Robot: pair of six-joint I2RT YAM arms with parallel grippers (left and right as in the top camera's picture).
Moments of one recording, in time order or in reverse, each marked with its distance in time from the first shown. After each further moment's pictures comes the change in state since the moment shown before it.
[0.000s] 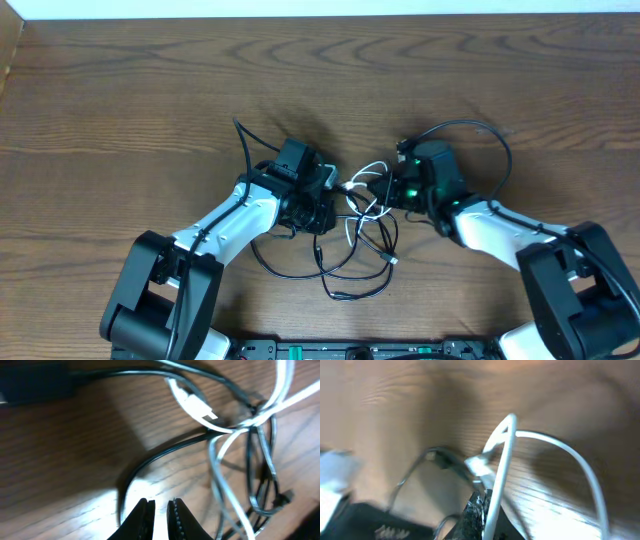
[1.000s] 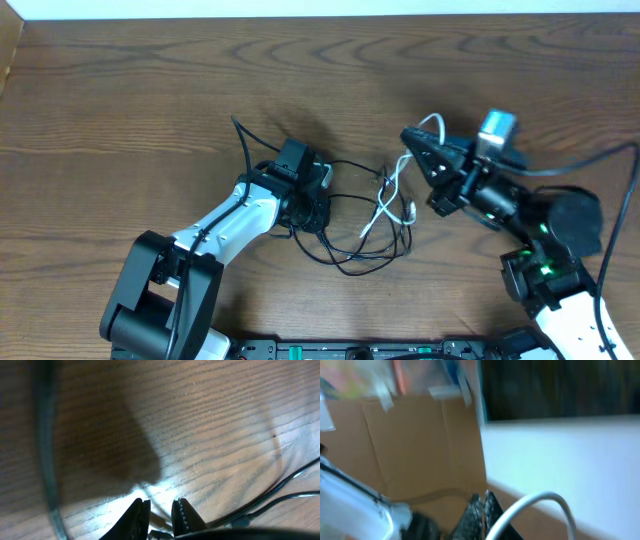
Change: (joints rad) left arm 0.000 0.000 0.000 -0.004 -0.084 -0.002; right arm -0.046 -0.777 -0.006 0.392 -0.093 -0.323
